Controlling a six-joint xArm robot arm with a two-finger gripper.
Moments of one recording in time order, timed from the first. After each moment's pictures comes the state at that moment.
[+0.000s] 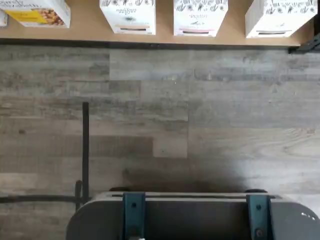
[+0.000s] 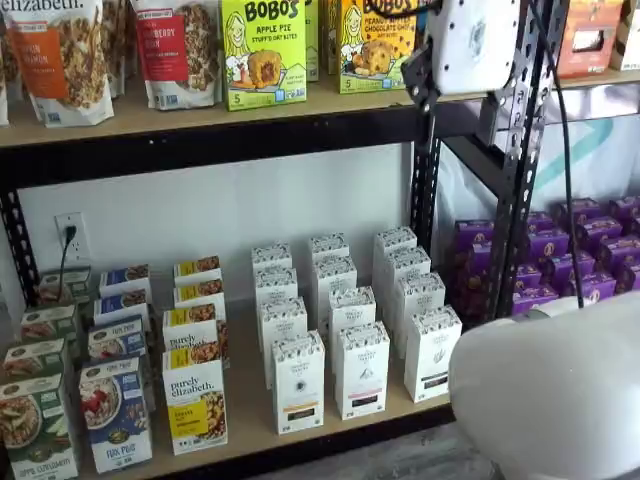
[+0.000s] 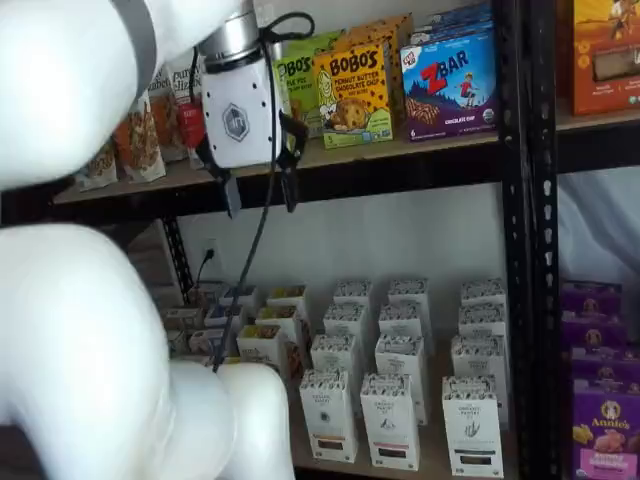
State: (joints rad) arm 0.08 -0.89 -0.89 0.03 1.74 0.09
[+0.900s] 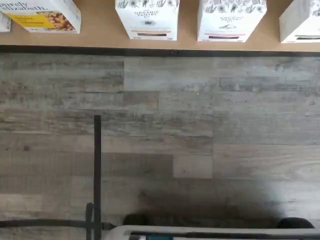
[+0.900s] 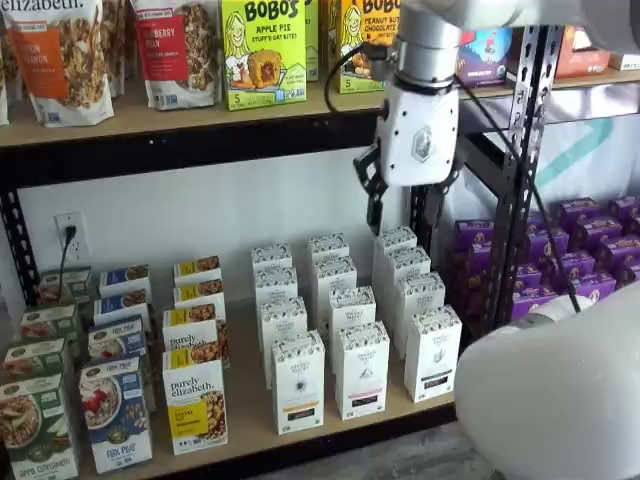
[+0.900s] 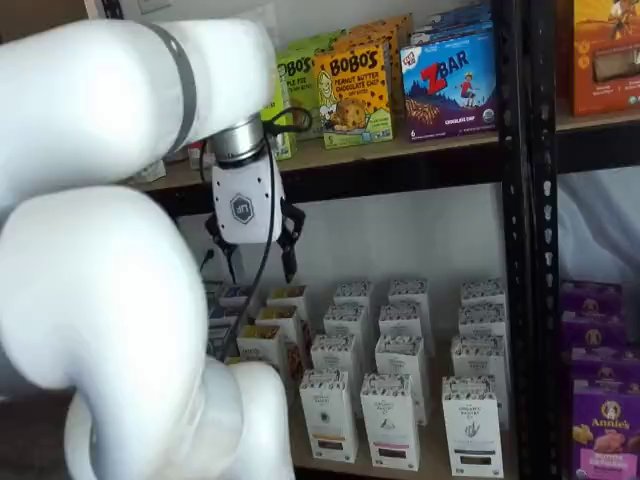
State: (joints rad) arm 0.22 -0.83 -0.61 0.04 1.39 0.22
